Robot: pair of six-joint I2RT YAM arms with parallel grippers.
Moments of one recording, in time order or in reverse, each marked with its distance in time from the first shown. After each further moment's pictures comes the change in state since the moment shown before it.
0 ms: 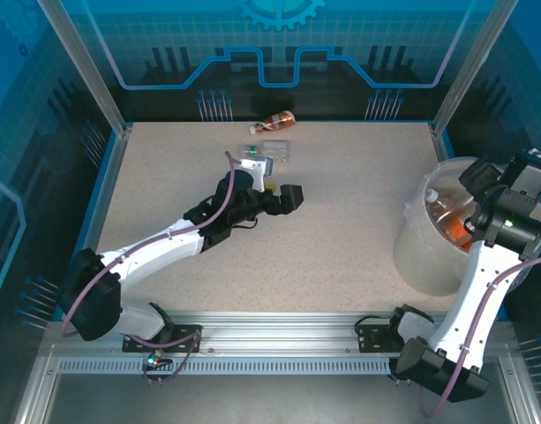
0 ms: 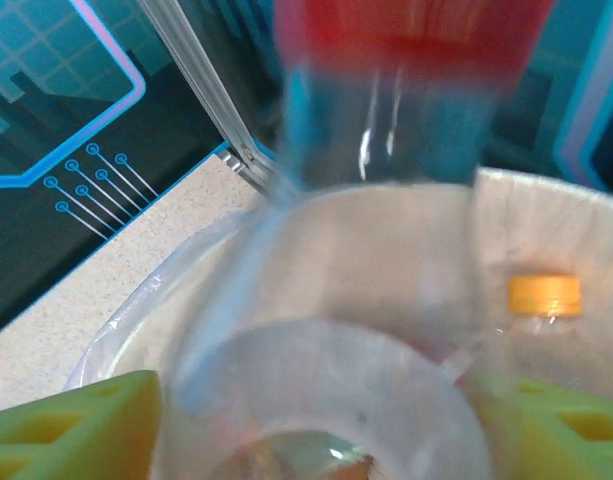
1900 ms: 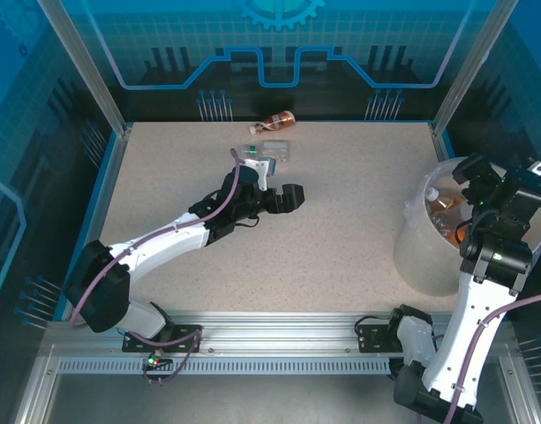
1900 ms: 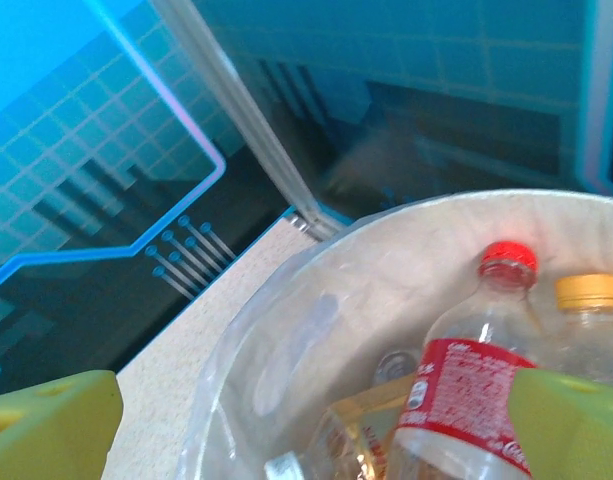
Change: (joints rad) left arm 0.023 0.065 0.051 -0.080 0.035 -0.027; right arm 0.100 -0.160 -0.039 0.075 0.026 0.147
